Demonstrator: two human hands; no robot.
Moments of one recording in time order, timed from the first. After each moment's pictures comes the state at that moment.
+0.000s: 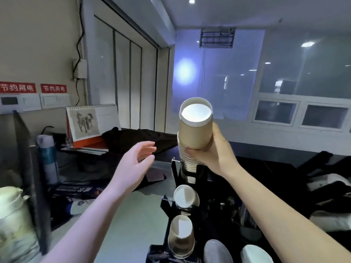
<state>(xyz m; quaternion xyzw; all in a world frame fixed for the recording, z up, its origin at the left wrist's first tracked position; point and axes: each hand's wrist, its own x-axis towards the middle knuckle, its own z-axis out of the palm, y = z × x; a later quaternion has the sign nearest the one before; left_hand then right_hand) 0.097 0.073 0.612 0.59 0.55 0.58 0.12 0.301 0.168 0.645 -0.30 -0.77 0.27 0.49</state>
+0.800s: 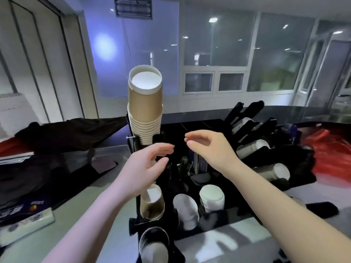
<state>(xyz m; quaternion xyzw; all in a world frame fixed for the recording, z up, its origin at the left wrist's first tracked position) 0.160 0.053 0.591 0.81 0.38 0.40 0.19 0.369 0.064 0.598 -0.48 -0.67 0.23 0.52</state>
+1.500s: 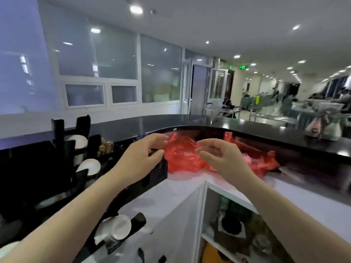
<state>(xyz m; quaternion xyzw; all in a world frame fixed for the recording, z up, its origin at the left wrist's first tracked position) 0.633 0.009 0.613 0.89 0.14 0.35 0.26 0.803 -0.157 0.609 -0.65 -0.51 0.04 0.55</state>
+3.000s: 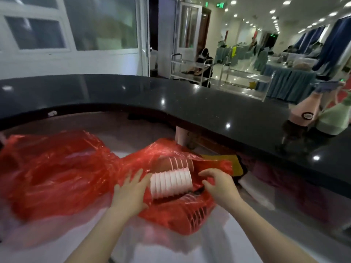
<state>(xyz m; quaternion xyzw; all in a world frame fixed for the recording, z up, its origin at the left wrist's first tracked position) 1.247 0.071 0.396 0.96 0.28 -0.04 0.06 1.420 -0.134 0.419 -0.89 -0.35 0.03 0.30</state>
